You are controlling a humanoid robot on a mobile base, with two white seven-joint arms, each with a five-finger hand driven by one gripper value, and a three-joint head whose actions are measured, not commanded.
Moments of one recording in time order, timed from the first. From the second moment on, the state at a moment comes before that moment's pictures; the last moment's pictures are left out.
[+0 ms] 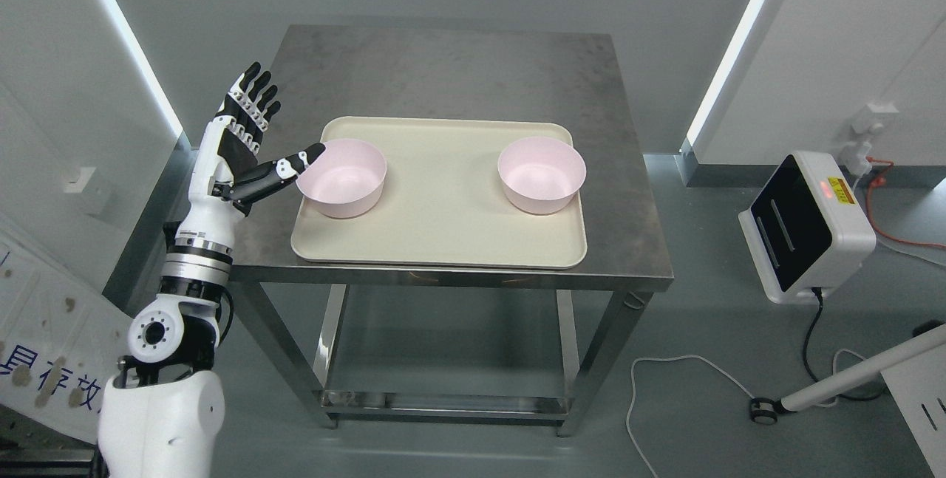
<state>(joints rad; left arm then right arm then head) -0.45 0.02 0.20 -1.47 0.15 -0.14 -0.29 0.00 0.00 0.00 0.00 0.00 0.03 0.01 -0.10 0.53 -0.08</state>
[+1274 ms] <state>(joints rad) -0.90 0.32 -0.08 -1.12 -0.33 -0.03 -0.76 0.00 0.00 0.00 0.00 0.00 0.03 0.01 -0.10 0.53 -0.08</state>
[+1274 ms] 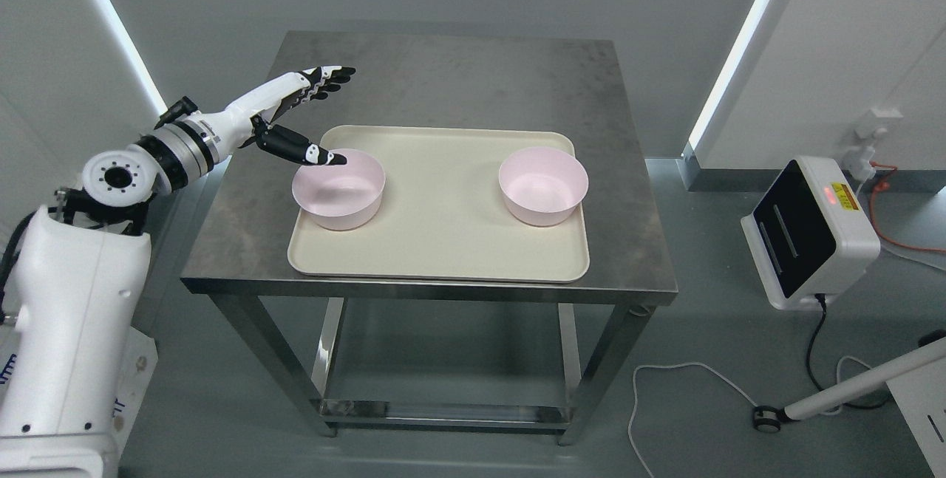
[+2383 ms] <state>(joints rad) -1.02 0.32 -0.29 -0.86 -0.44 -0.02 -0.76 0.00 0.00 0.00 0.00 0.00 0.04 0.01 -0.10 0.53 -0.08</state>
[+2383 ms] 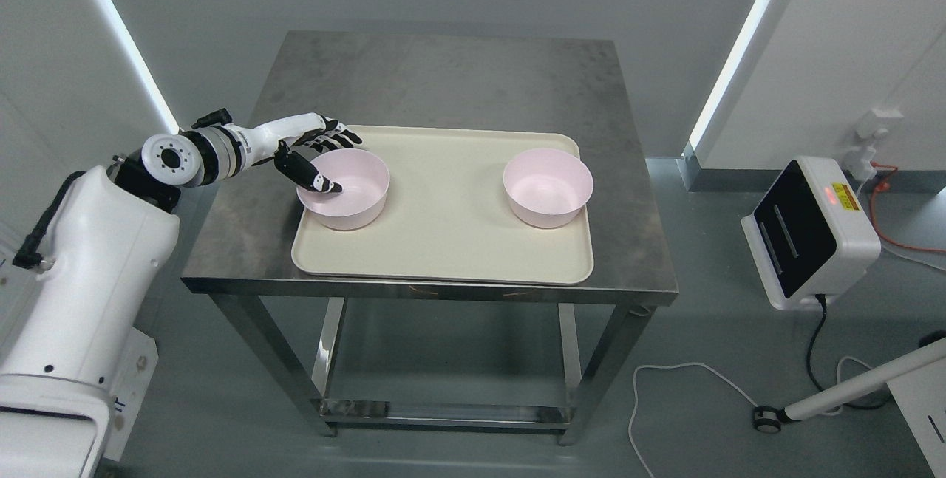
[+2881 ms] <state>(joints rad) -1.02 0.28 -0.26 -0.83 -0.44 -0.03 -0.75 0.00 0.00 0.00 0.00 0.06 0.03 0.01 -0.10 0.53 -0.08</state>
